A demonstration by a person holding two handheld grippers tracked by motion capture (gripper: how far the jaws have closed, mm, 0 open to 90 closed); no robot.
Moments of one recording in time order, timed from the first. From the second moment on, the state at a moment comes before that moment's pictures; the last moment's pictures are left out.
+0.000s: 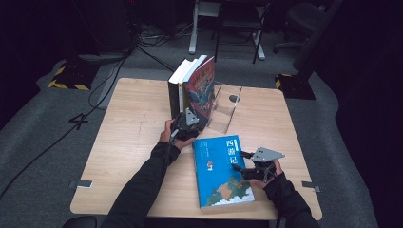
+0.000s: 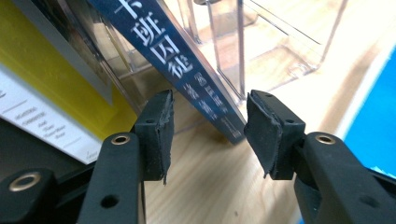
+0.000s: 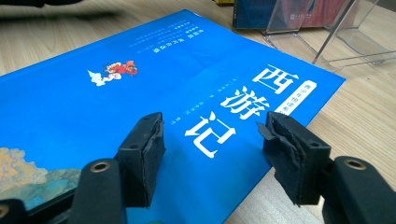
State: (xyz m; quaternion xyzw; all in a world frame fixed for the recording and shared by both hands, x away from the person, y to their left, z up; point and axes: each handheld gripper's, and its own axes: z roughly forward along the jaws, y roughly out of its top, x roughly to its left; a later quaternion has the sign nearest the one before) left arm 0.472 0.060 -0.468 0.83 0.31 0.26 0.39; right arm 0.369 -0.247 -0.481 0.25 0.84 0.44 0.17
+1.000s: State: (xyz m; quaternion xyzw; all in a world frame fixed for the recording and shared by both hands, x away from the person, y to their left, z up) left arm 0.401 0.112 -0.457 0.87 0.24 0.23 0.37; right arm 0.366 -0.263 -0.470 0.27 0.84 0.44 0.17
